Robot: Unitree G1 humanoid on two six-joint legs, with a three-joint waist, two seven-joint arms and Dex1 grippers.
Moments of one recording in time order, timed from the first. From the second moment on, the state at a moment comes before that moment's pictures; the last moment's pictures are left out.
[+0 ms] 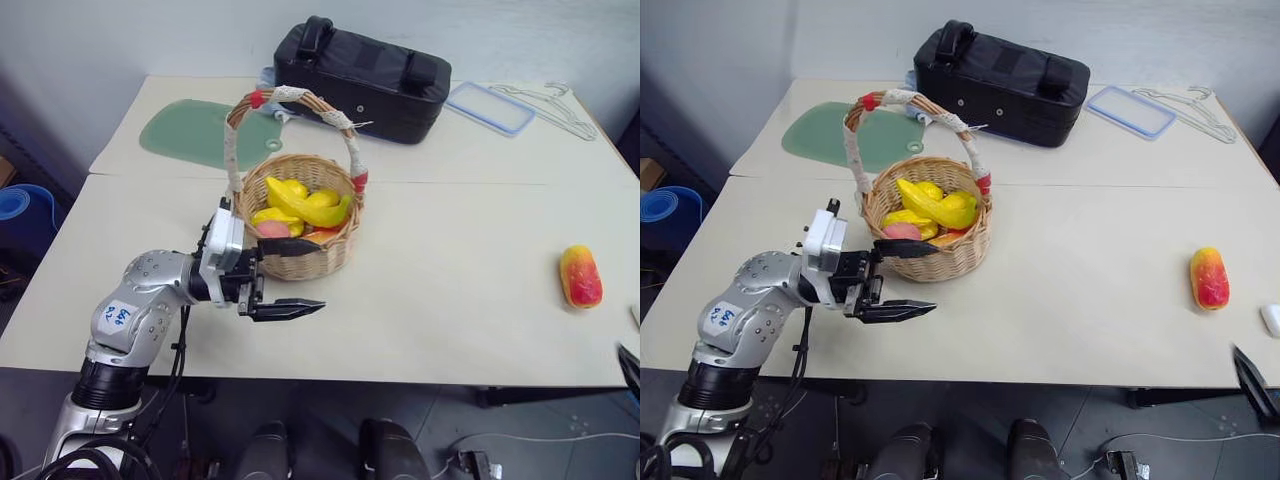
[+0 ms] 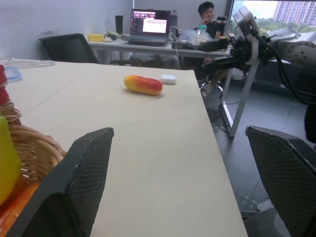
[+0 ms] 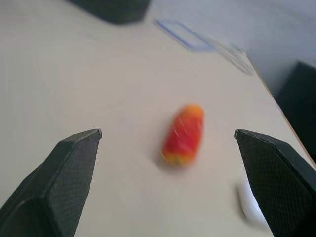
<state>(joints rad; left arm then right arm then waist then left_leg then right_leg) -0.43 0.58 -0.02 -0.23 -0.68 0.43 -1.12 0.59 -0.35 -1.01 -0.23 0.50 -0.04 0.84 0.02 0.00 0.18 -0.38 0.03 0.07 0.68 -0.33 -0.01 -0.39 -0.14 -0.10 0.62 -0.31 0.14</state>
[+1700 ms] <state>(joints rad) -0.04 0.63 0.32 -0.37 -0.67 0.38 -0.93 -0.41 -1.07 -0.18 0.06 0.61 0.89 1.26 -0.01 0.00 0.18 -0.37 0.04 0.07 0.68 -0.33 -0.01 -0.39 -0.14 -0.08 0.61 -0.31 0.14</state>
